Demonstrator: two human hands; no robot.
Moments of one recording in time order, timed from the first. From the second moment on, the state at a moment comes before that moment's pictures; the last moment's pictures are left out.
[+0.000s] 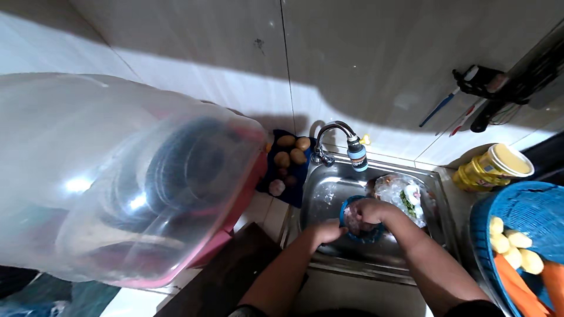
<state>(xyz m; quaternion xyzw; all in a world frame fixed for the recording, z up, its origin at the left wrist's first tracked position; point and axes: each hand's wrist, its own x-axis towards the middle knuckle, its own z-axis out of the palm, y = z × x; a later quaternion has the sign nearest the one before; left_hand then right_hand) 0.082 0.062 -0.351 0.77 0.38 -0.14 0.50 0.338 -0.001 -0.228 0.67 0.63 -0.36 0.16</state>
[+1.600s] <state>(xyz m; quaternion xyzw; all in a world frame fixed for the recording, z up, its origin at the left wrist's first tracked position) 0.085 0.062 -0.344 0.80 0.38 -0.10 0.46 0.335 -0.026 -0.274 0.73 0.60 -0.32 0.02</state>
